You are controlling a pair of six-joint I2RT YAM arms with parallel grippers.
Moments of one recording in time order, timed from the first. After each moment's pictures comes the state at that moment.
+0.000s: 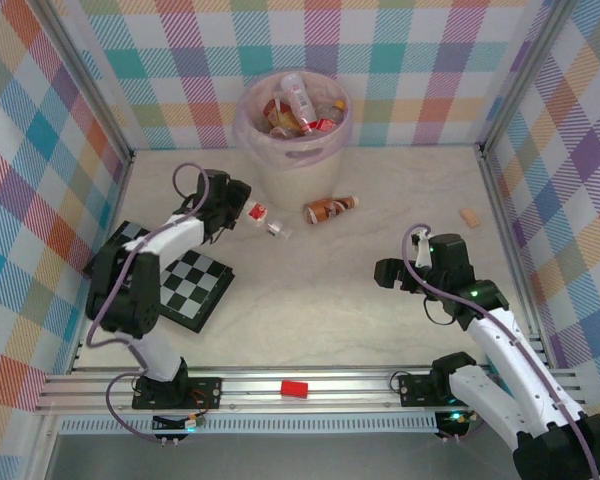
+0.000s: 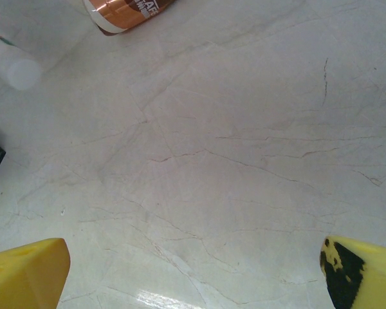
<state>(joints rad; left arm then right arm) -0.24 1.67 1.11 -0.09 0.01 -1.22 0.31 0.80 0.67 -0.67 -0.19 0.39</state>
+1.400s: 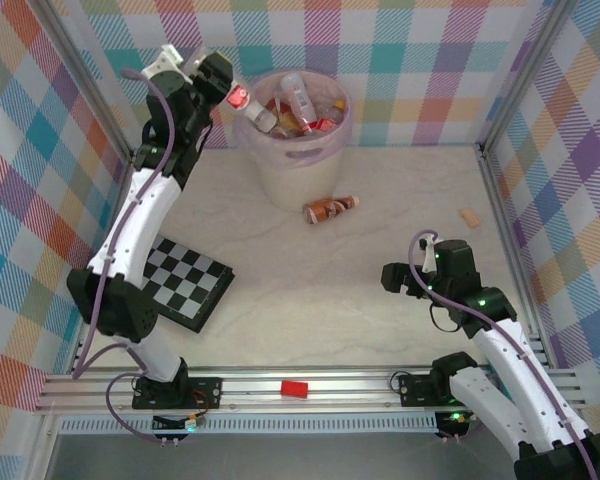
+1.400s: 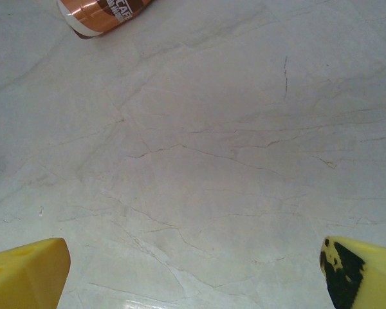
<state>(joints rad) -0.25 1.71 1.89 -0.12 -0.07 -0.81 0.31 0.72 0.68 -0.76 -0.11 0.39</state>
